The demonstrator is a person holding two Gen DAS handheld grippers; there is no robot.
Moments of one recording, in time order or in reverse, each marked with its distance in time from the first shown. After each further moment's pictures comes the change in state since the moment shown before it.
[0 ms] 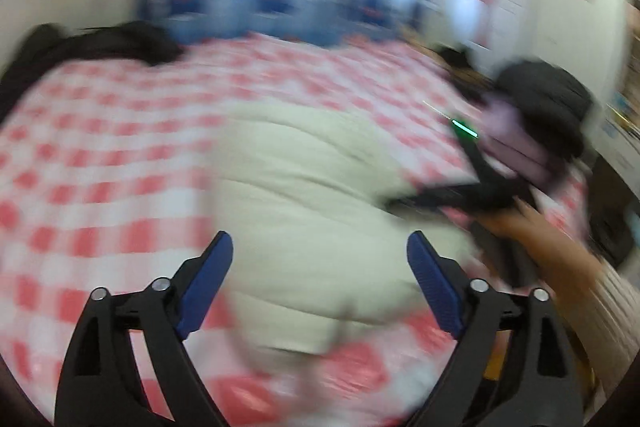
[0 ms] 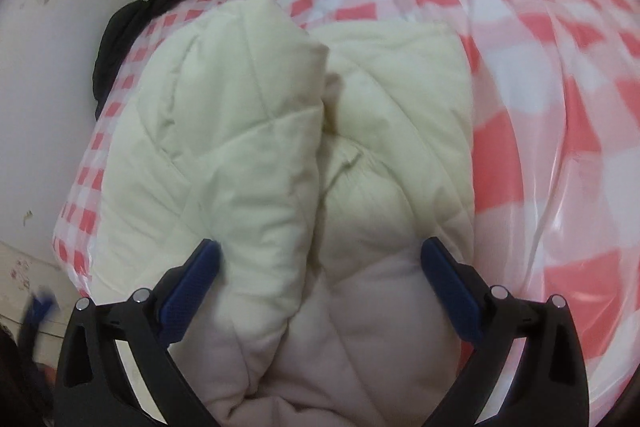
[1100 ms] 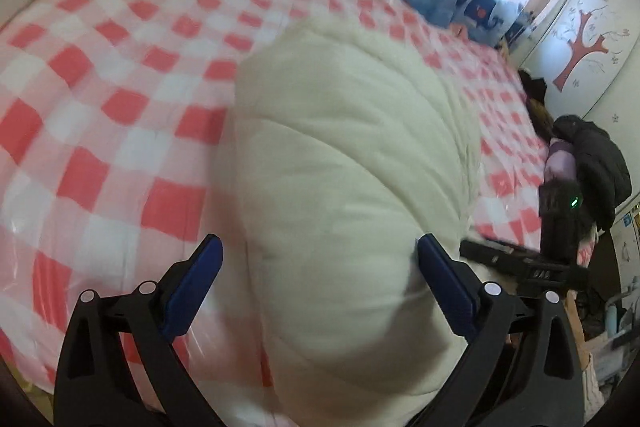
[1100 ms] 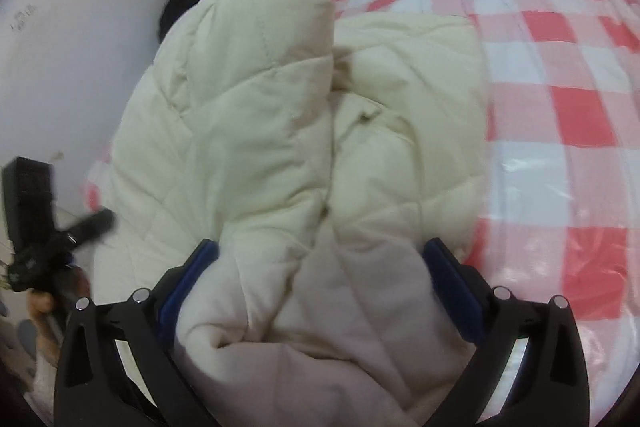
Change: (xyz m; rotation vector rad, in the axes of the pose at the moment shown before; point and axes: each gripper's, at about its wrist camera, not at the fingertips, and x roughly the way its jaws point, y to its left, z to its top) left arm -0.013 0.176 -0.059 -0.335 0.198 0.013; right arm 0.058 0.152 -0.079 -0.146 0.028 0.118
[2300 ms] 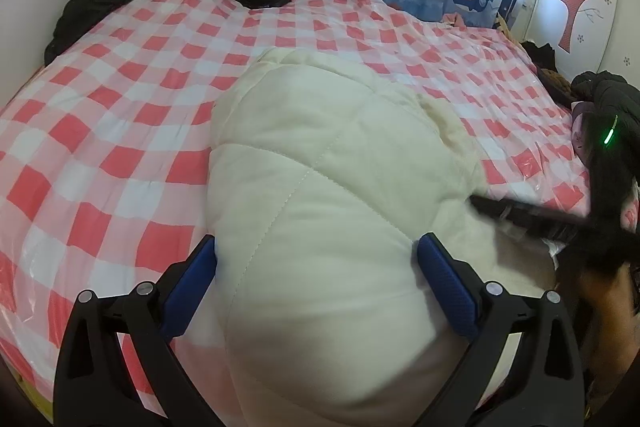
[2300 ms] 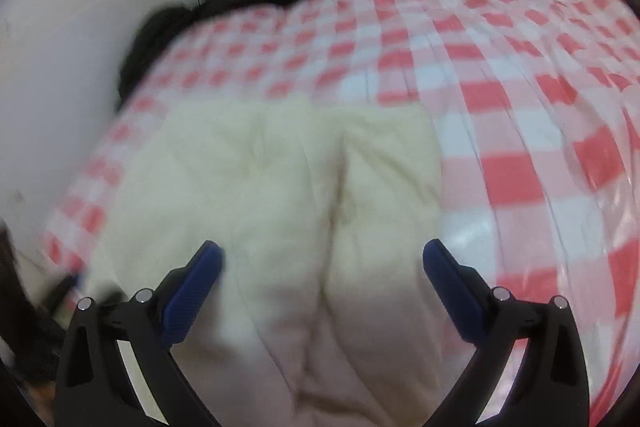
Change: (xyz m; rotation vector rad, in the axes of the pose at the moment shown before) left arm 0.018 -0.056 -0.017 0.193 -0.086 0.150; right arm -0.030 0.008 0.002 0.021 -0.194 -0.211
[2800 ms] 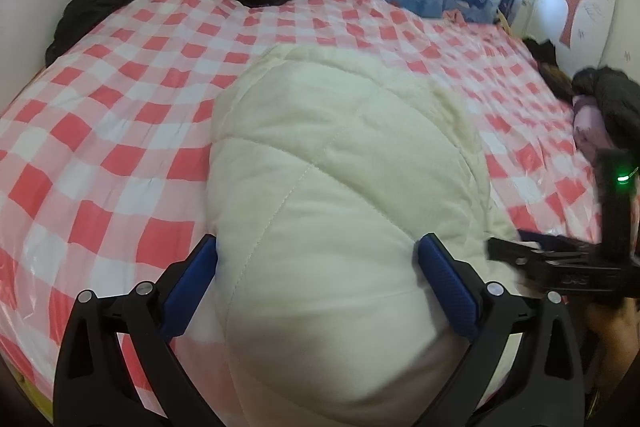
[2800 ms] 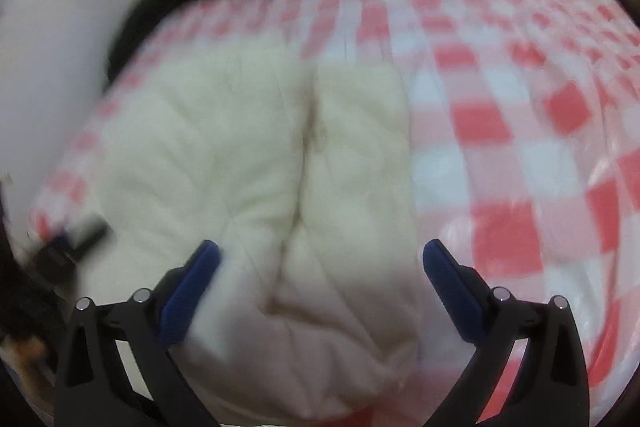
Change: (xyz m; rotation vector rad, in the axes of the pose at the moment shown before) left arm 0.000 -0.006 -0.005 0.023 0.005 0.022; right arm -0.005 -0.009 -0.036 0.028 0.068 -0.021
